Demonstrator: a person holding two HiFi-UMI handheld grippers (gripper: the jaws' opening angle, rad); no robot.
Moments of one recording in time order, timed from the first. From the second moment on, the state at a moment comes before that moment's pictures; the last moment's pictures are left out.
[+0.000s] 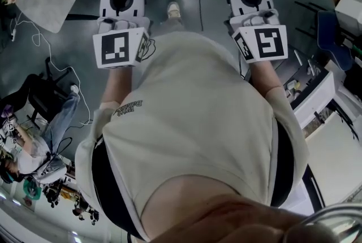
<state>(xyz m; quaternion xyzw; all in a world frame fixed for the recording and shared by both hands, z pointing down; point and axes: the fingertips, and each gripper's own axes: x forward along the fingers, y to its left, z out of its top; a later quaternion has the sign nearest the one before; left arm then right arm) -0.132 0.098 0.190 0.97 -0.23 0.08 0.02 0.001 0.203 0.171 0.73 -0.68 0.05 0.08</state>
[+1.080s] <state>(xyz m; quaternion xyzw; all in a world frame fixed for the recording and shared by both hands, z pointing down) -0.099 0.050 0.178 0.96 -0.27 0.07 0.05 0.046 0.138 0.175 0.70 -0.71 0.06 0.08</state>
